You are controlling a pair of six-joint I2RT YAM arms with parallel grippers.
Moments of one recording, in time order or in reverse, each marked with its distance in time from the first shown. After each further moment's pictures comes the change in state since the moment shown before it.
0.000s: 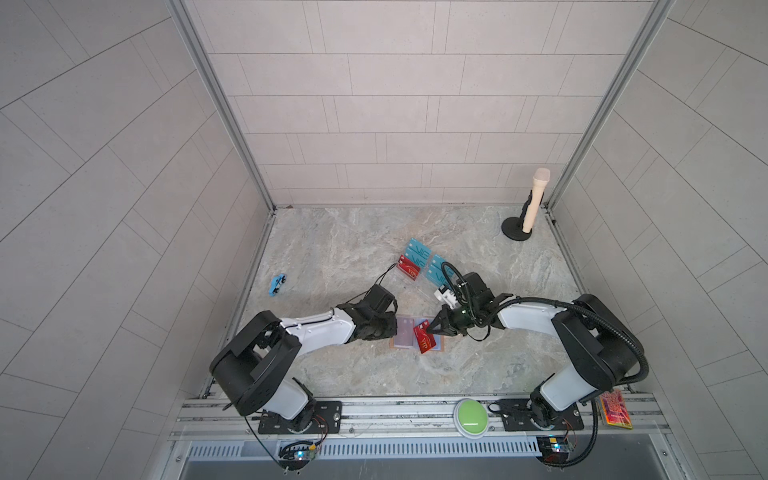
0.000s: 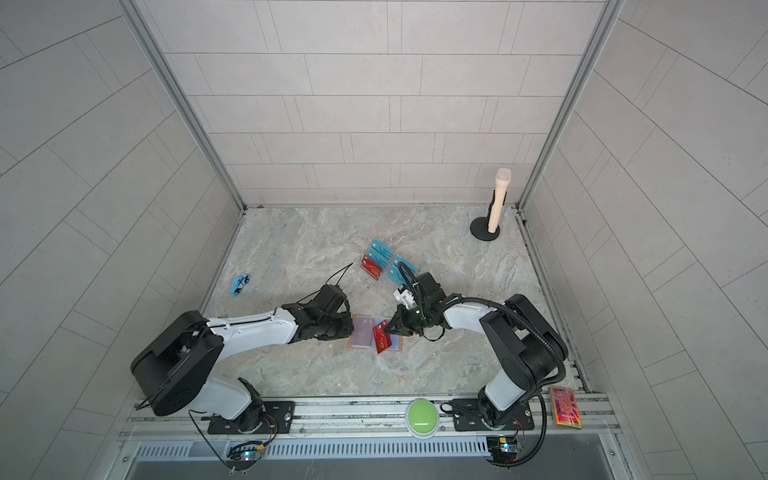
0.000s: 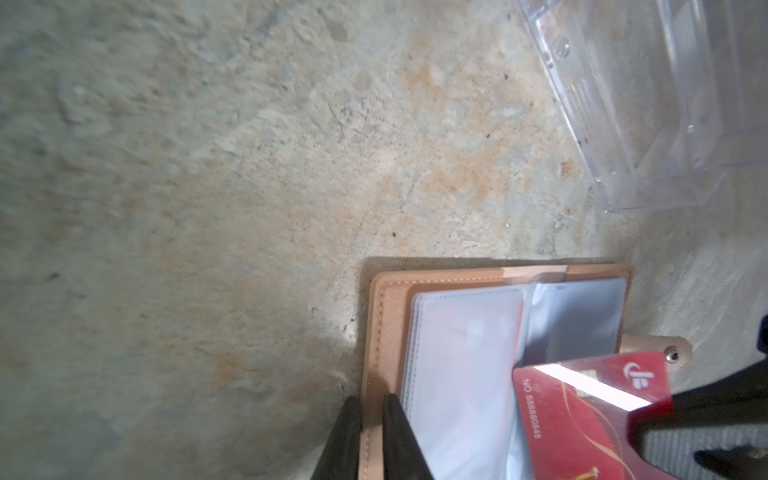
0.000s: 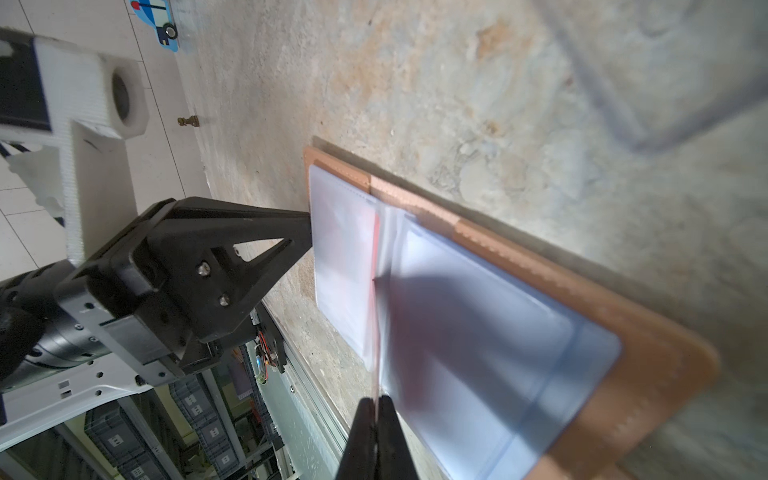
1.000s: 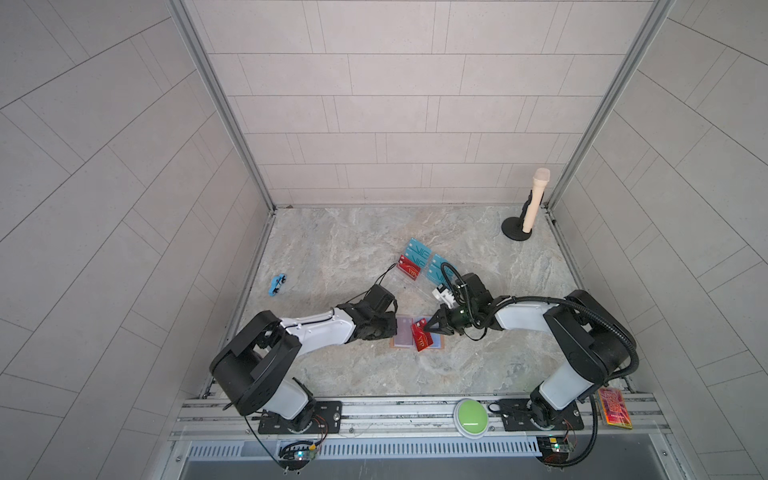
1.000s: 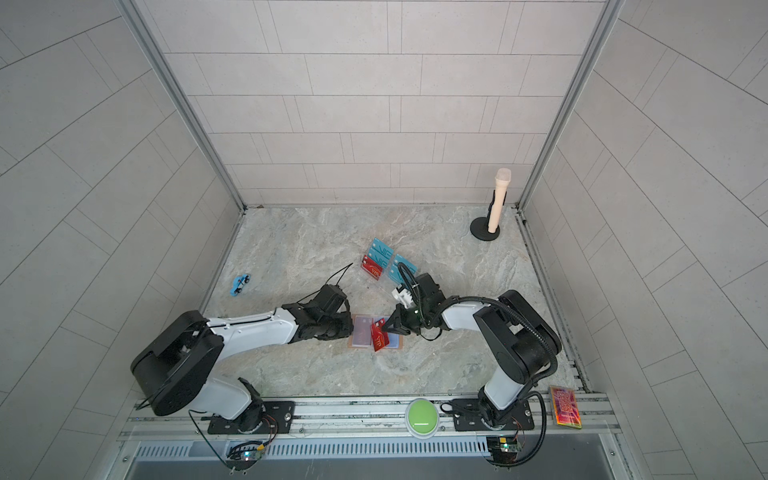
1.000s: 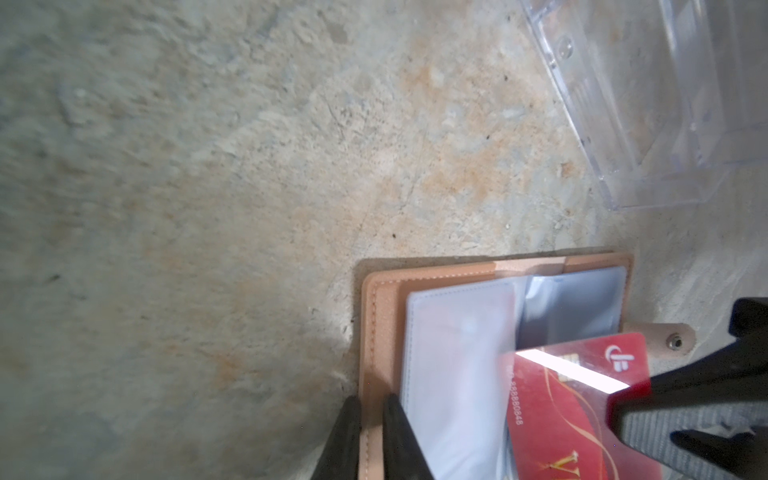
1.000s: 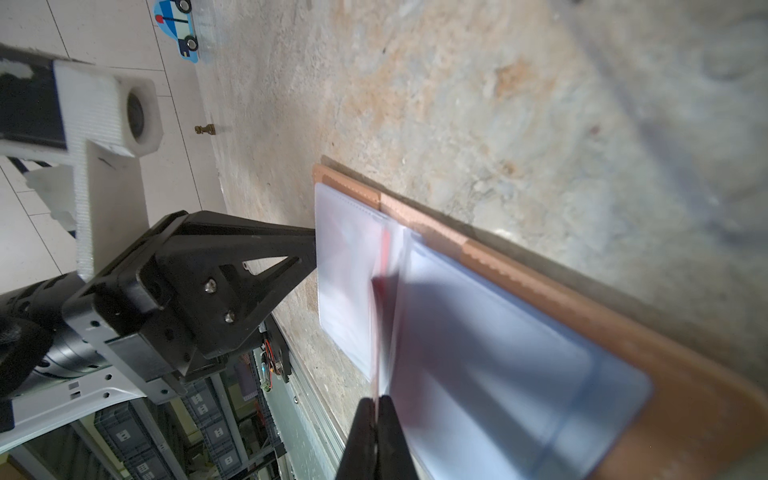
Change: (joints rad) left arm 0.000 0.001 0.000 0.001 0.001 0.000; right arm -0.003 0.039 -0.026 0.147 -0.018 0.040
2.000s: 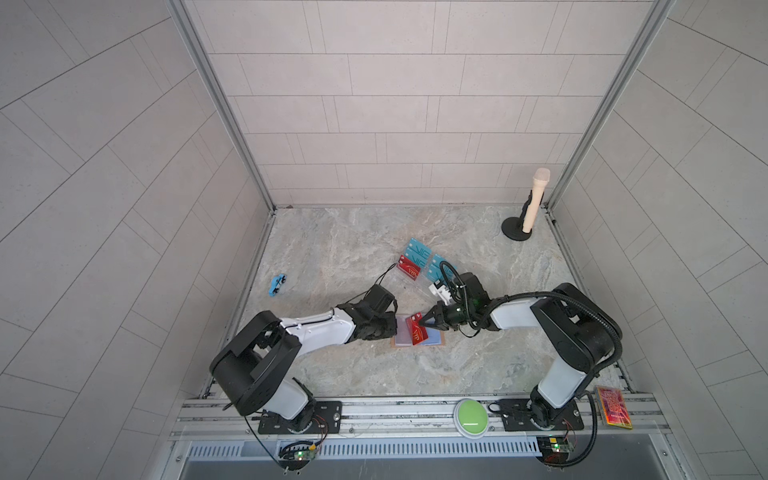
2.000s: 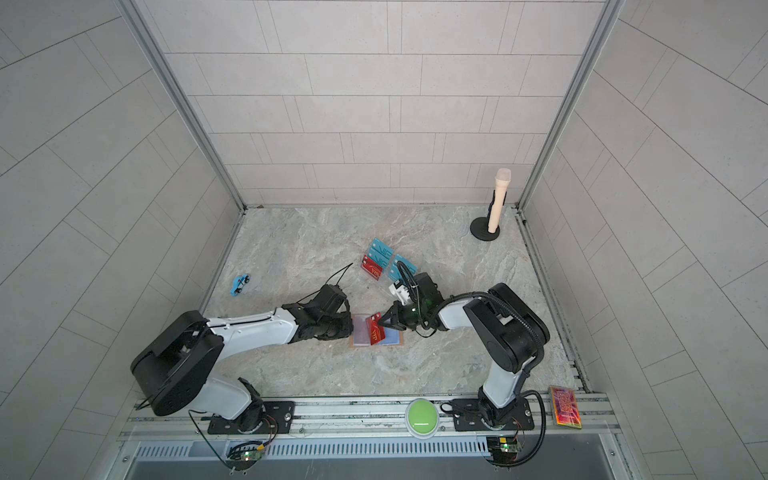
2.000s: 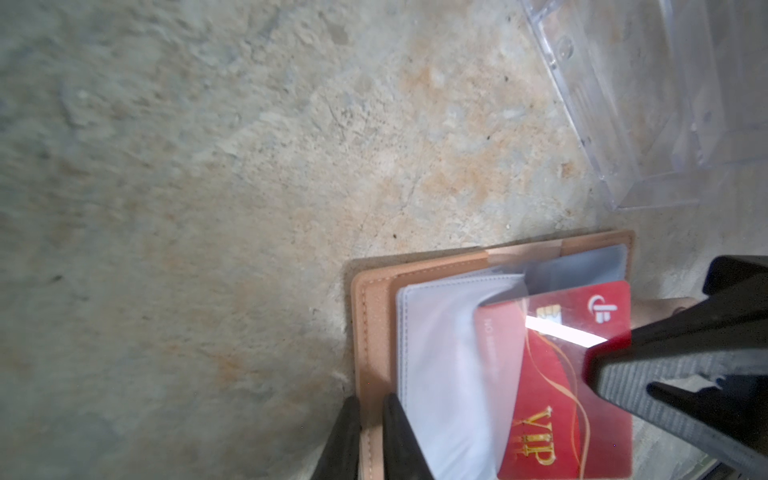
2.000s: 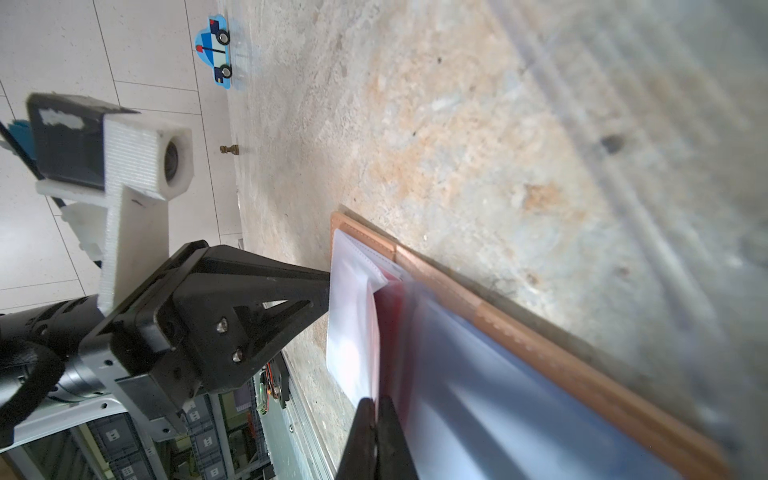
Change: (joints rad) left arm 0.000 0.000 0.000 -0.001 0.000 0.002; right arm -0.002 0.086 -0.013 0.217 0.001 0.019
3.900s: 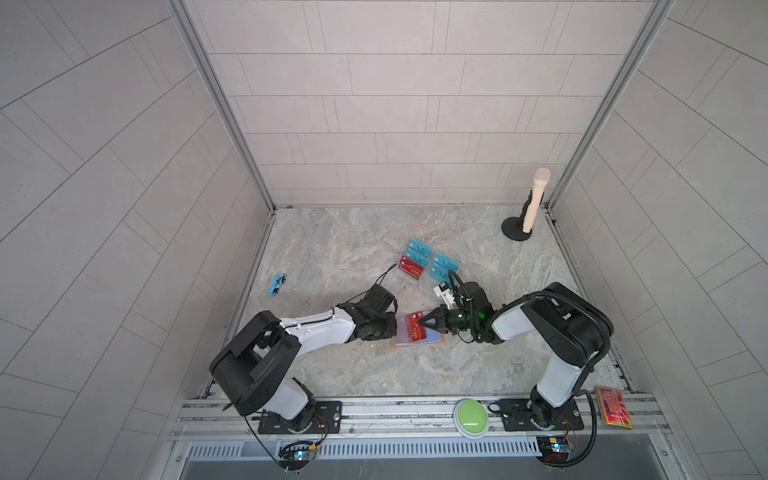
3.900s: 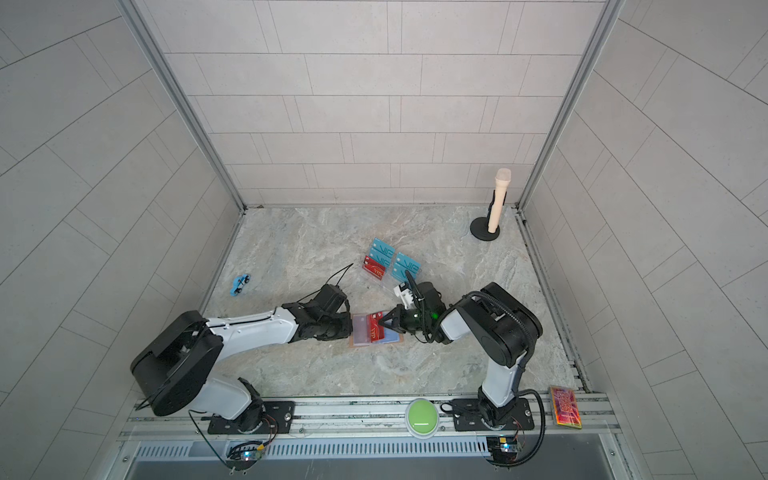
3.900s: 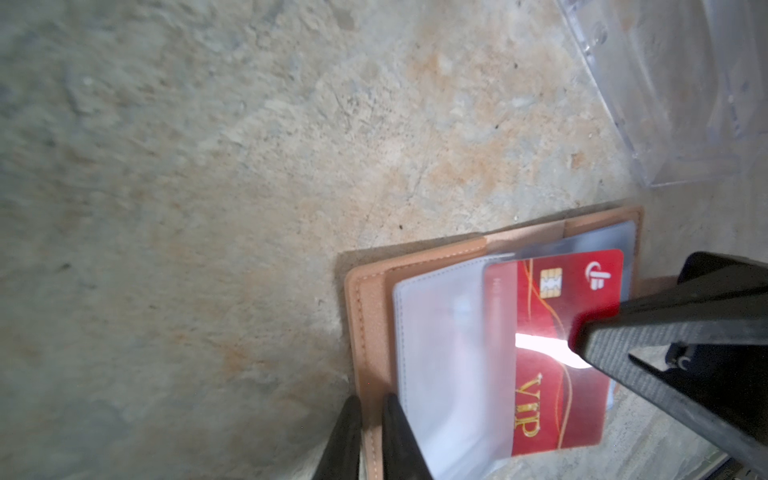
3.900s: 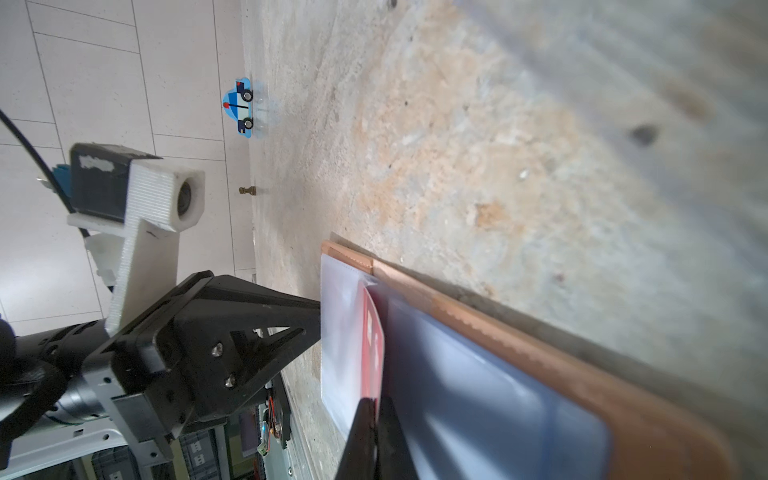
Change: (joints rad) left arm 0.000 -0.002 0.009 -0.032 0.001 0.006; right arm 0.030 0.048 -0.126 0.338 0.095 0.151
